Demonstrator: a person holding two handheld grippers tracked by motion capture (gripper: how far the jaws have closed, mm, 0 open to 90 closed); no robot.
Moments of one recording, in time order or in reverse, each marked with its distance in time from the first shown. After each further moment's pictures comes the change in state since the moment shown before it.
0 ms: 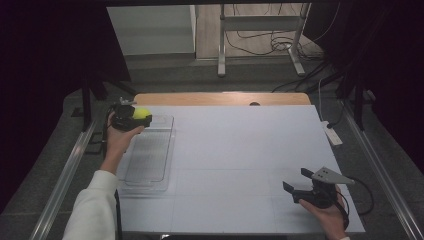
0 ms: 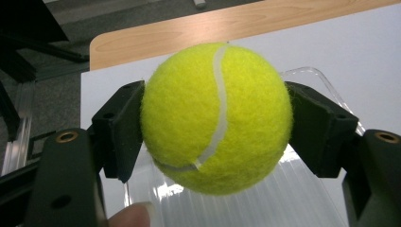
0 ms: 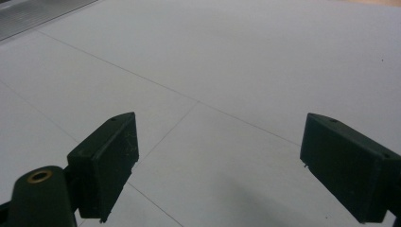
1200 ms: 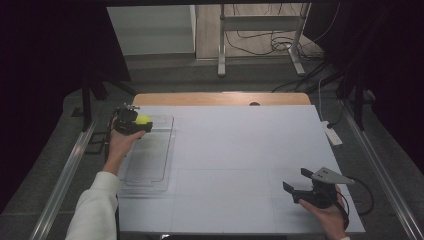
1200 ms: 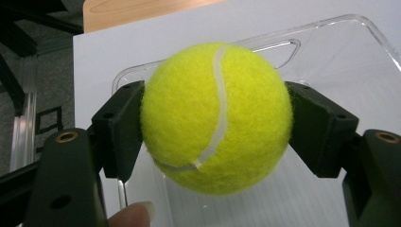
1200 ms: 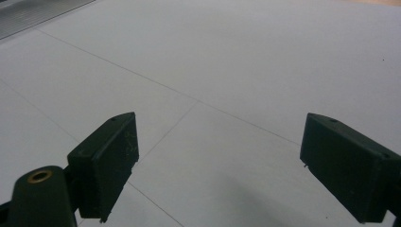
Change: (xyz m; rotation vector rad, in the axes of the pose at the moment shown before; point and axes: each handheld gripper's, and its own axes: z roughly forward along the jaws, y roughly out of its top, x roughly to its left) left arm 0.001 -0.013 0.021 0.115 0.026 0.013; right arm -0.001 0.000 0.000 0.001 0.001 -0.003
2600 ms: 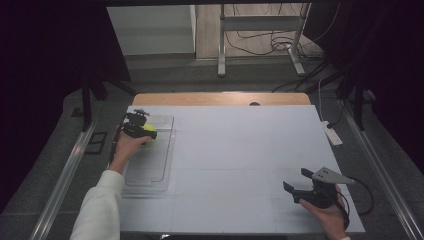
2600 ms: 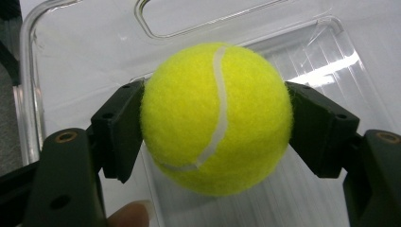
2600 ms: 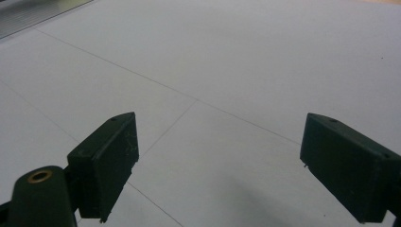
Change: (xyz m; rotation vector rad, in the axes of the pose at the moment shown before) left arm -0.010 -0.004 0.032 0.203 0.011 0.062; right arm -0.001 -0.001 0.000 0.004 -0.001 0.000
